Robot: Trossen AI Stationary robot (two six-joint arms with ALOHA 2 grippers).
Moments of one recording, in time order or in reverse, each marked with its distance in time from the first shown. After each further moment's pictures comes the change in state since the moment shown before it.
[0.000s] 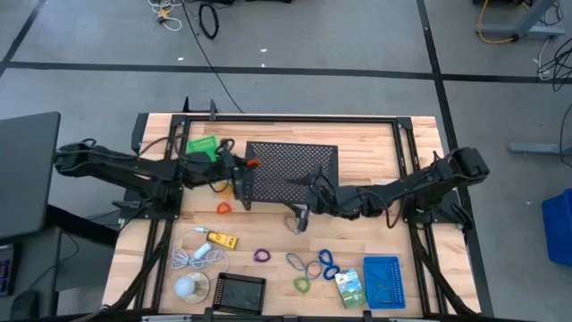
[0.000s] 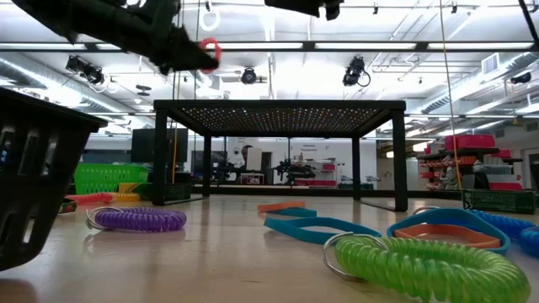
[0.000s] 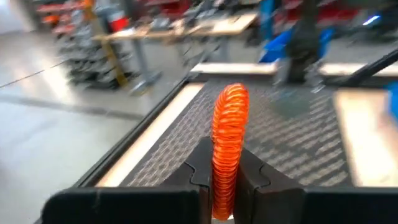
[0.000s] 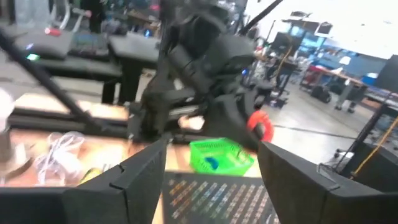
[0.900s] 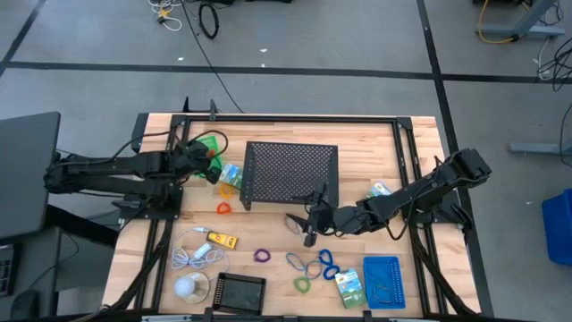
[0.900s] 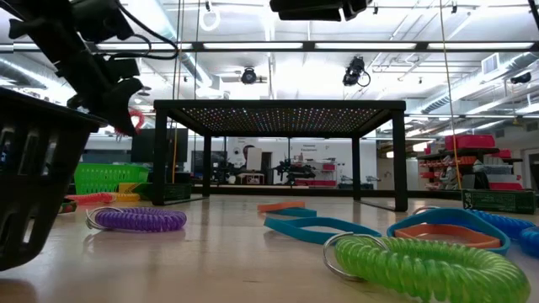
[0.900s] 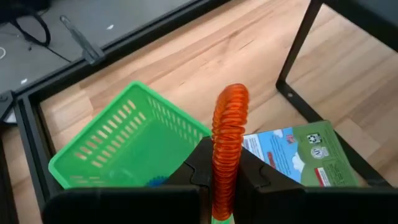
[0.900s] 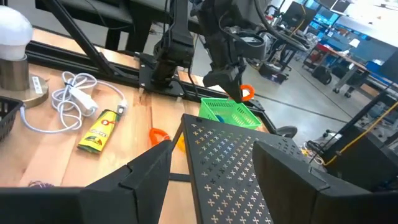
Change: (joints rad) left arm 0.189 -0.246 0.000 -0.977 -0.205 -0.640; right arm 0.124 0.001 0.000 -0.211 0.138 0.026
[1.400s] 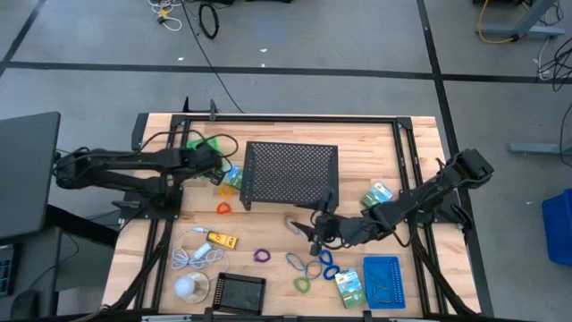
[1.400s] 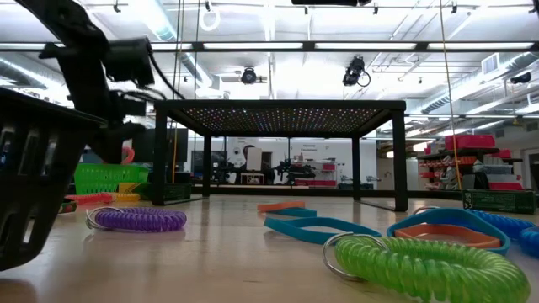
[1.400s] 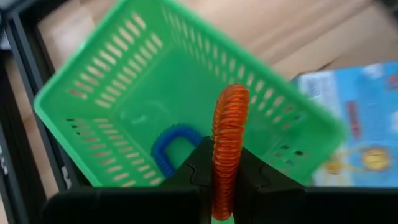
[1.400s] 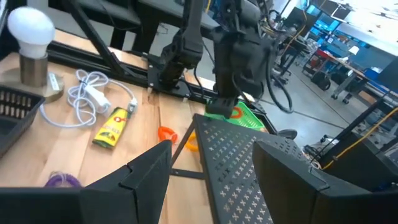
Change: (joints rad) left arm 0.146 0.326 0.000 -0.015 0.107 -0.049; right arm 0.080 -0.016 0.000 -0.034 0.071 -0.003
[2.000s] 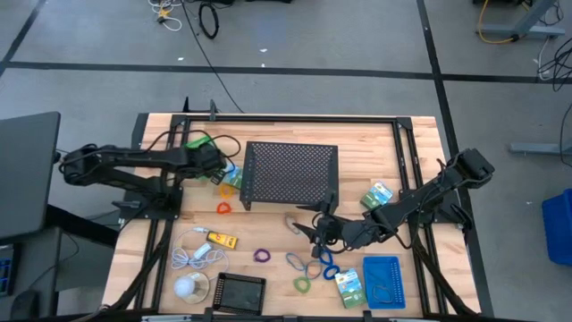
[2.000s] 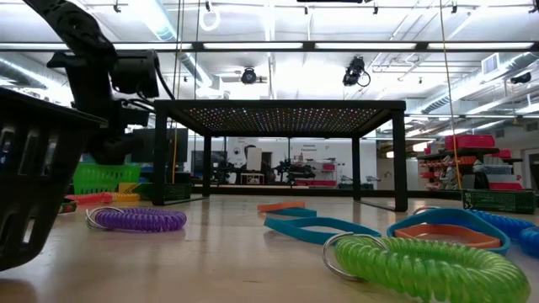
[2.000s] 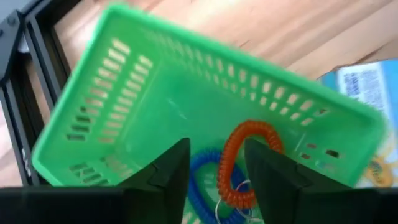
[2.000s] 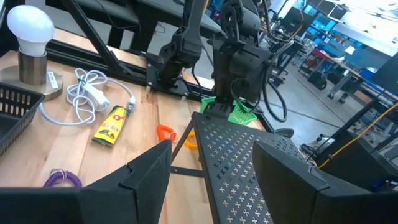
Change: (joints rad) left arm 0.024 0.078 0.001 0.027 -0.049 0.044; right arm 0.021 -0.006 0.000 -0.011 0.030 0.006
